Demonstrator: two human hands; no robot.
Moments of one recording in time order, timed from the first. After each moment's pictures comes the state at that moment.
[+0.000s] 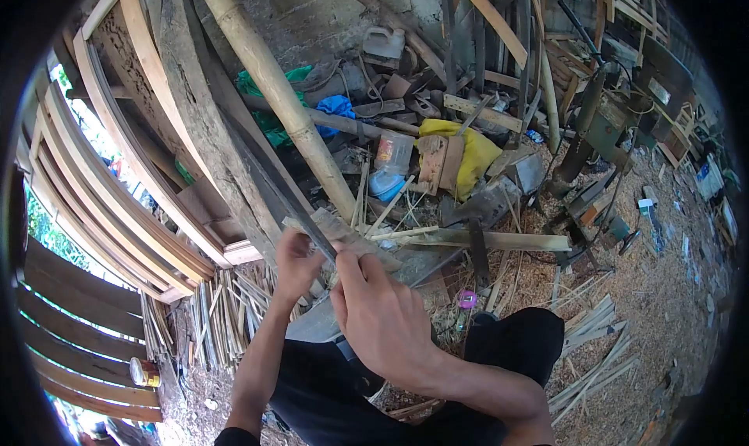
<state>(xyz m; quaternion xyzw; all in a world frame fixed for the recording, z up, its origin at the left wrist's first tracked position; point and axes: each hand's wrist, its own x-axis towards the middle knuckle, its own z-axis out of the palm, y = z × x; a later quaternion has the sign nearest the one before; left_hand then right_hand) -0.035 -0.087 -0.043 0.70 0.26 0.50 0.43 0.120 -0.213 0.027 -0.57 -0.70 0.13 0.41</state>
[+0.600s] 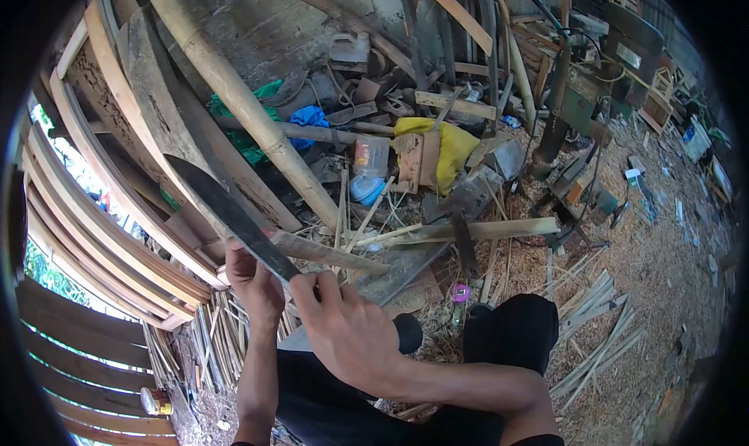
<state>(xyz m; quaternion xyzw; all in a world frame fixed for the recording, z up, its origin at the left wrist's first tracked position) -0.028 -0.107 -0.020 0.59 0.17 0.65 0.45 0.109 -0.216 0.012 -0.58 -0.72 -0.03 0.38</state>
